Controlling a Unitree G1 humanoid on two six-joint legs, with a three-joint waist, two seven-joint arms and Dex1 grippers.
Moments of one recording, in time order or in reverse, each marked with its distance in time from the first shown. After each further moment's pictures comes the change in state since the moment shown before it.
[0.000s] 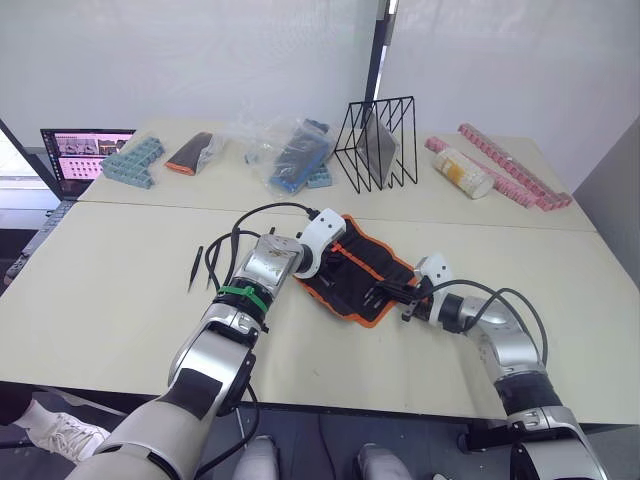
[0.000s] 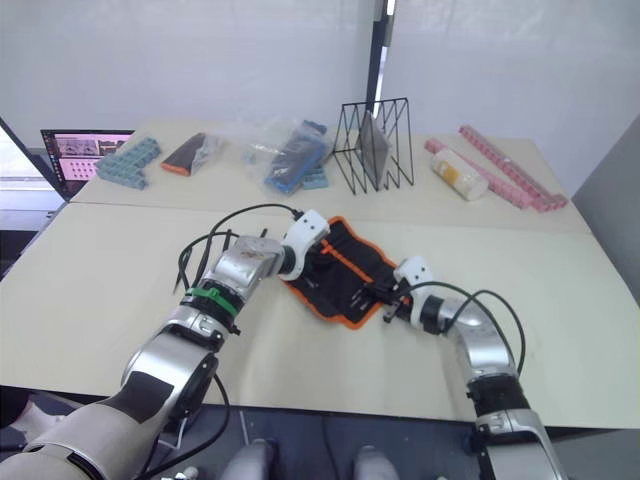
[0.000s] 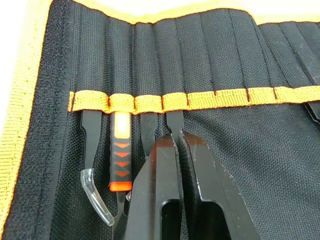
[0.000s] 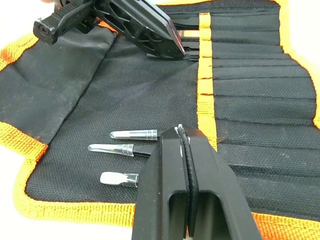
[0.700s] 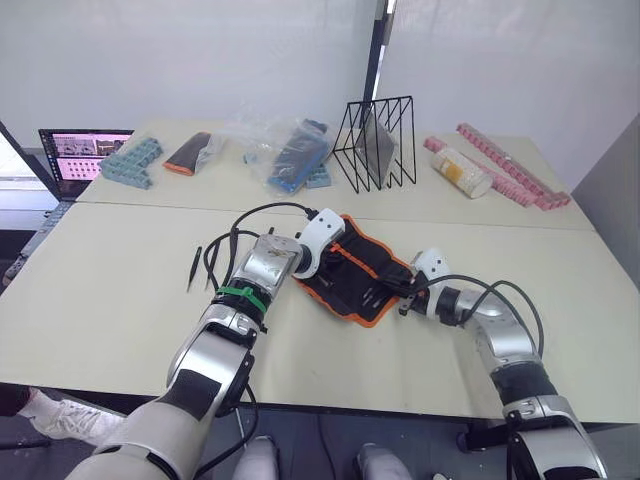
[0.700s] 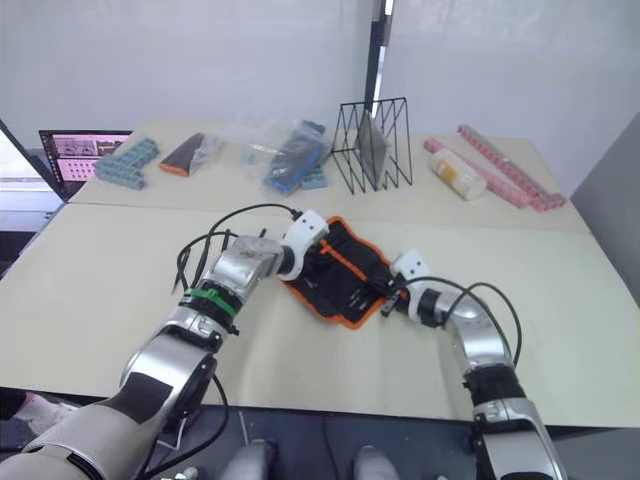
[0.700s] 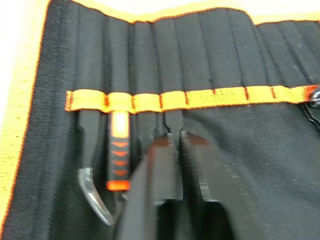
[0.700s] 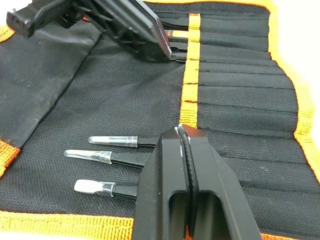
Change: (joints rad) left arm 0.022 0.012 0.005 -0.056 -0.016 0.047 -0.018; right arm -0.064 -0.009 0.033 0.067 -0.076 -0.033 -0.014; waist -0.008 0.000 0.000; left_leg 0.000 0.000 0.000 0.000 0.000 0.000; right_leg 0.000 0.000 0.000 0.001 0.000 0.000
